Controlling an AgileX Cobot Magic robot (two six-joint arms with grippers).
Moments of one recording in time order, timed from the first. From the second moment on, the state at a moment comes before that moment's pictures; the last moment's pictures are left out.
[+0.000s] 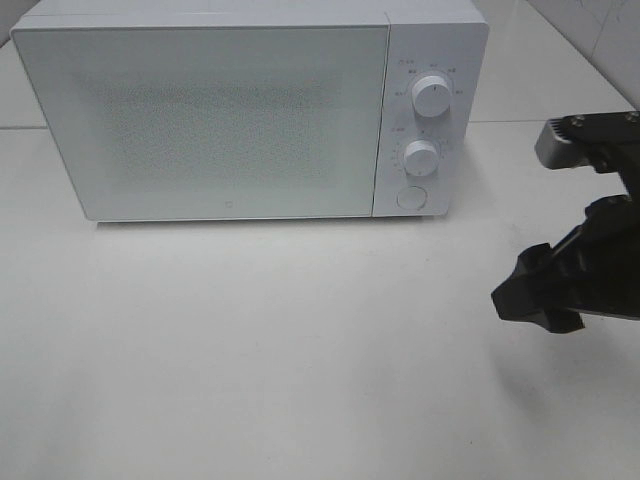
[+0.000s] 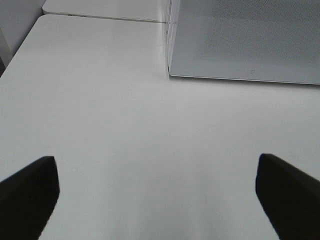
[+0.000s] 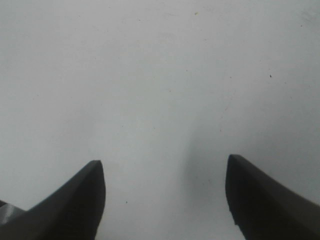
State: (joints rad) left arm 0.02 0.00 -0.52 -0.08 1.08 0.00; right arm 0.34 1.16 -0.55 0.17 0.44 -0.06
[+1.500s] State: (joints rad) left arm 0.02 0.00 -0.52 -0.08 1.08 0.00; right arm 0.13 0.03 -0.55 0.01 1.09 0.03
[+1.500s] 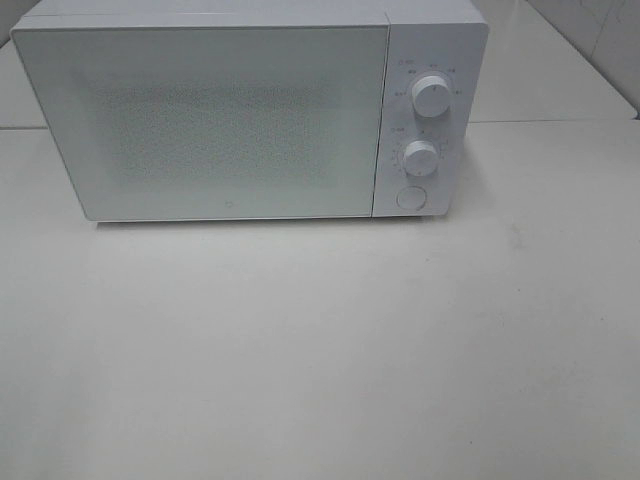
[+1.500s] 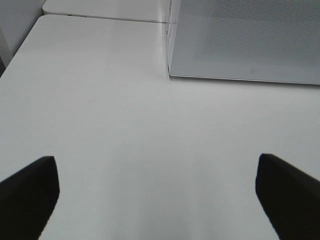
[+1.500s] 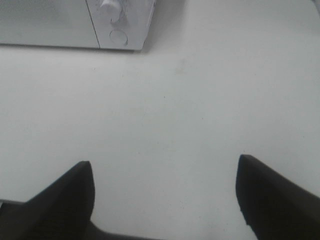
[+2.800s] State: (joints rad) left arm 0.02 0.00 -0.52 -0.08 1.08 0.00; right arm 0.12 0.13 -0.52 0.00 0.91 0.03
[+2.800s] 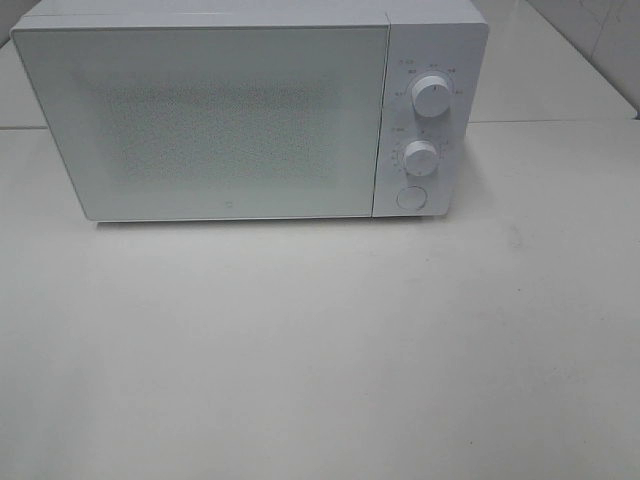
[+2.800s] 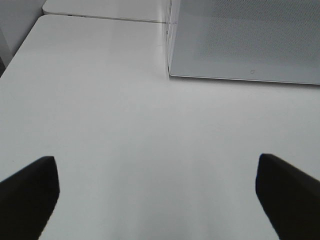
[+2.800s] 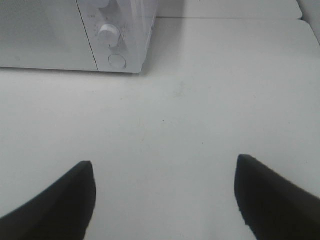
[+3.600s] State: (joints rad) left arm 0.02 0.00 -0.52 -0.08 1.08 0.00; right arm 0.12 0.64 -0.52 0.00 0.40 0.03
